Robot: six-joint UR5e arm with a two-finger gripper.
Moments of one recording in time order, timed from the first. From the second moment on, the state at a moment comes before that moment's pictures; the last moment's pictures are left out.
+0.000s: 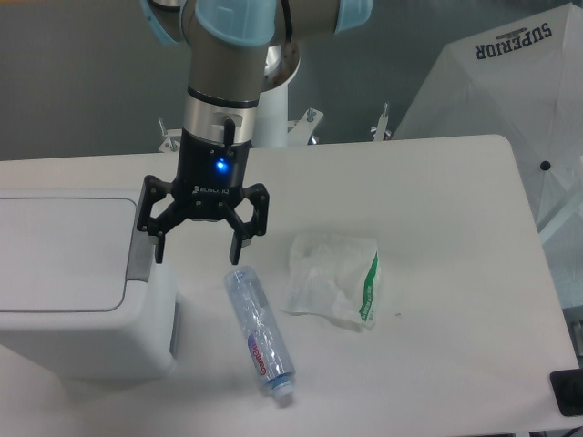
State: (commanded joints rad) arm 2.29 -1.70 -1.64 -0.85 1.19 -0.02
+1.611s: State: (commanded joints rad) arm 2.29 -1.71 -1.66 -0.84 1.20 -0.01
